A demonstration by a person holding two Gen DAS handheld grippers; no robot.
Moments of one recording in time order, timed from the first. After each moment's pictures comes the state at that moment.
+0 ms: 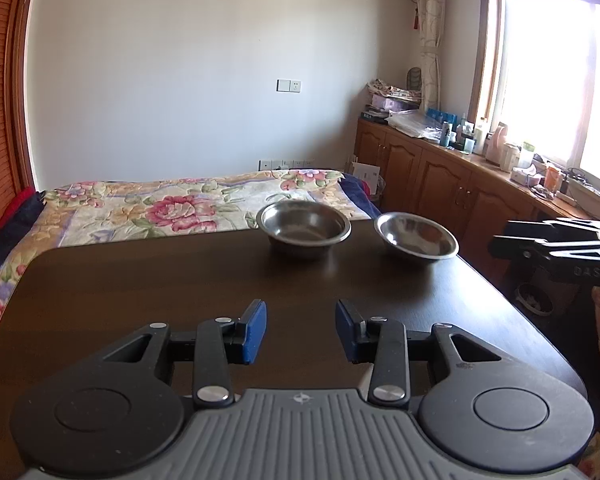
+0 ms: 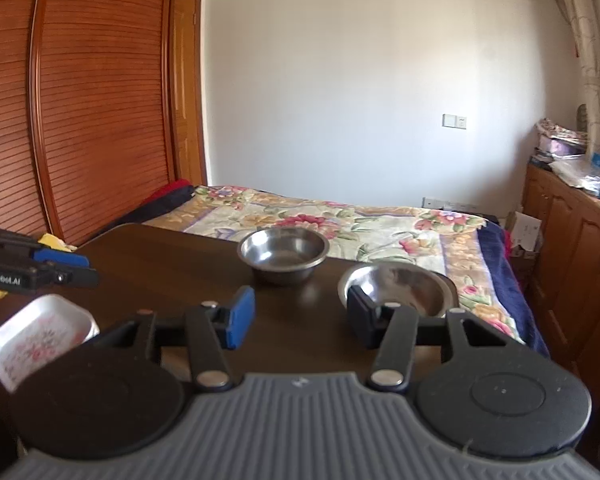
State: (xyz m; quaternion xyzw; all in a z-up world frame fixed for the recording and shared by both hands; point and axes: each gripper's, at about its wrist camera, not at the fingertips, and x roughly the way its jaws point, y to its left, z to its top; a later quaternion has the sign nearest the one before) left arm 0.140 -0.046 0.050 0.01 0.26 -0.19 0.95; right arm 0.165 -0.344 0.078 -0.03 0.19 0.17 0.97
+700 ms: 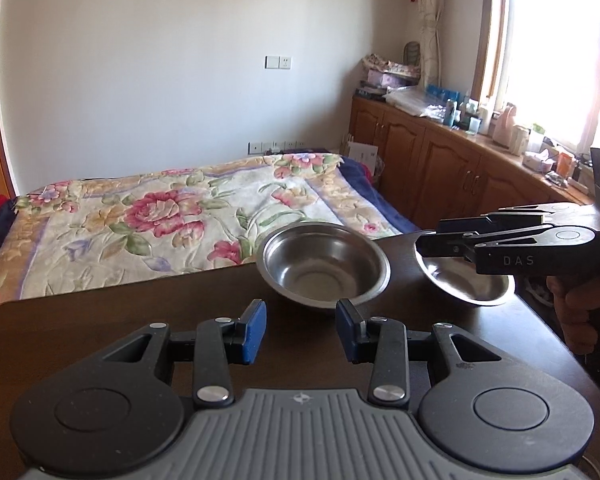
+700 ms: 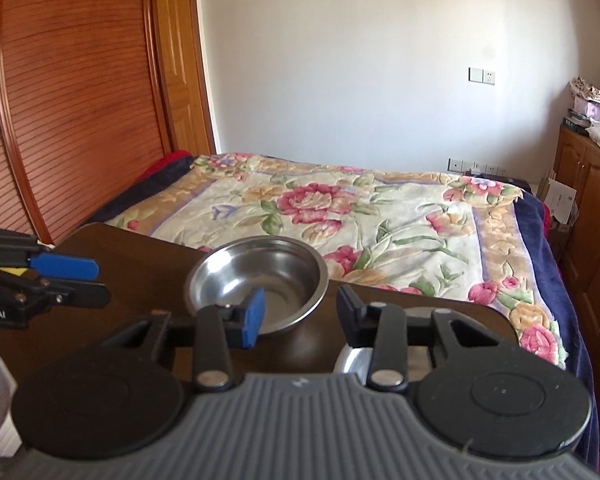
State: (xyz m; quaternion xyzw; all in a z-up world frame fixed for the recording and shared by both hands) left arm 0.274 -0.072 0.042 0.03 0.30 -0.21 0.93; right arm 0.300 -0.317 0.061 -0.02 0.26 0.19 0.95
